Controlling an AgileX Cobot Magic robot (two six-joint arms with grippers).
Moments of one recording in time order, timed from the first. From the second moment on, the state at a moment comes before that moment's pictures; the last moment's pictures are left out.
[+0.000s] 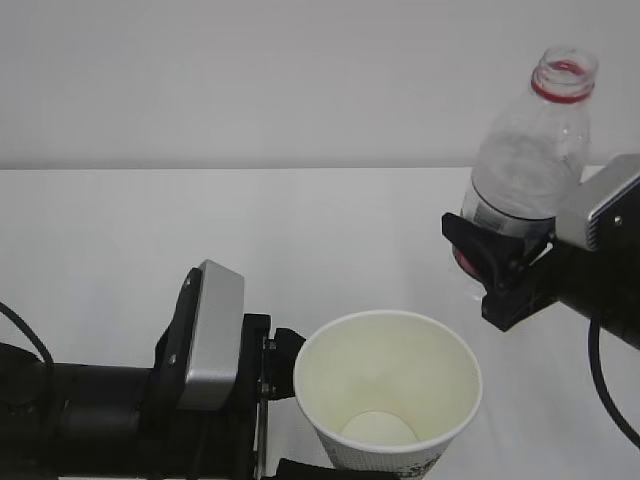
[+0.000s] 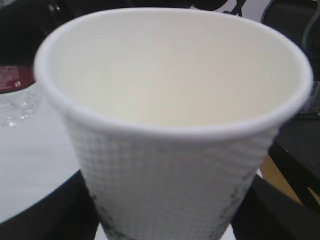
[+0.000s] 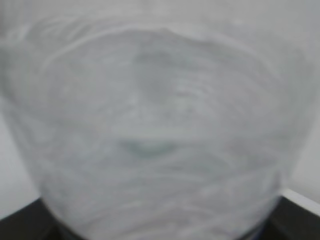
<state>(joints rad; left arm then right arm) -0.74 1.80 -0.49 0.85 -1.15 -0.25 0.28 1.54 -0.32 -0.31 -1.05 -0.08</state>
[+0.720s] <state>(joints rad) -0.74 1.80 -0.49 0.86 -1.15 -0.25 0.28 1.46 -0.42 -0.49 -0.86 -0.18</state>
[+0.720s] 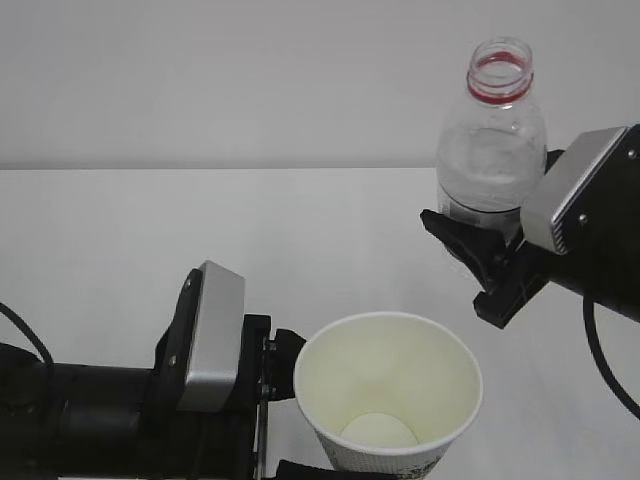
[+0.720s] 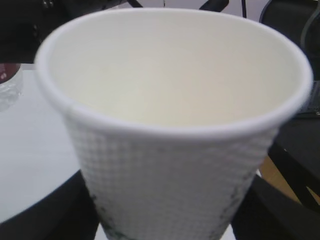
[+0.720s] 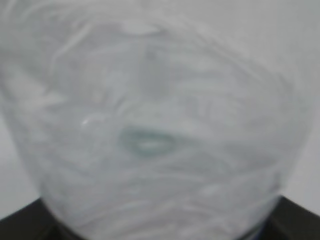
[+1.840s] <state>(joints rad) -0.74 1.80 -0.49 0.67 -1.15 -0.18 0.28 1.46 -0.42 -0.42 -0.87 -0.52</state>
